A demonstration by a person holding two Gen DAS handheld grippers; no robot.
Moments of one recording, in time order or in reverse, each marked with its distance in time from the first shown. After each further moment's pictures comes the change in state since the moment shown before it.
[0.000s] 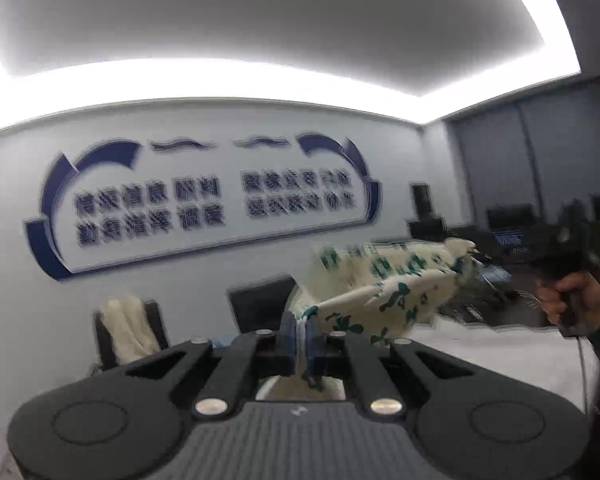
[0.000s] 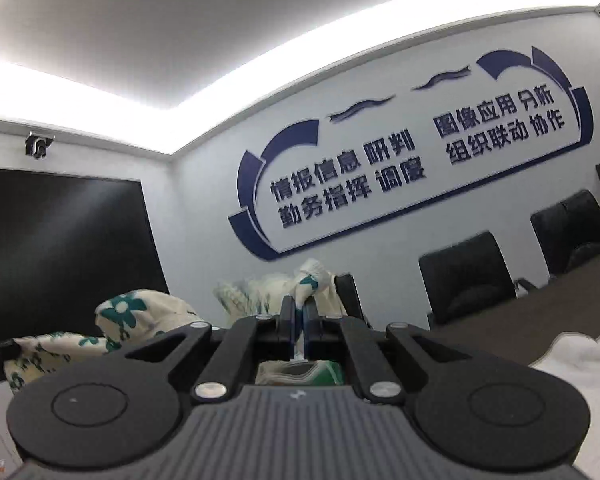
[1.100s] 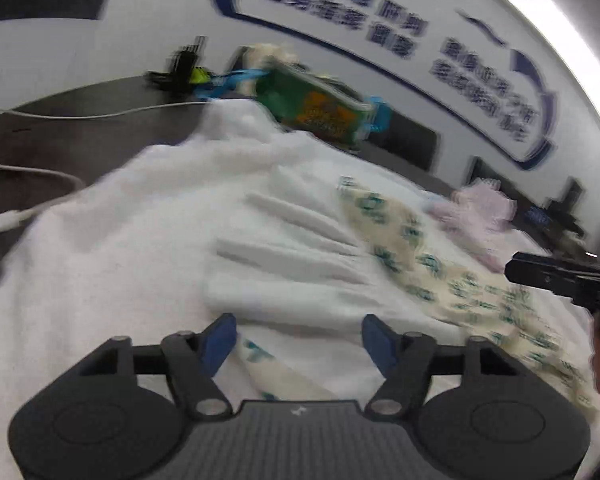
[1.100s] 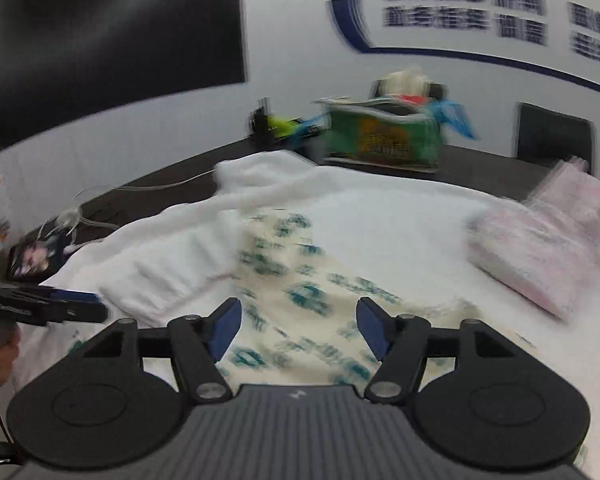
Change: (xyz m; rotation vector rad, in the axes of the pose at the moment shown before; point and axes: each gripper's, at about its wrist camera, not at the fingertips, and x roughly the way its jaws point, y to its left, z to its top) left arm 0.049 0.016 -0.260 -0.667 0.437 0.425; right arm 0.106 0.107 -0.222 -0.366 0.618 0.233
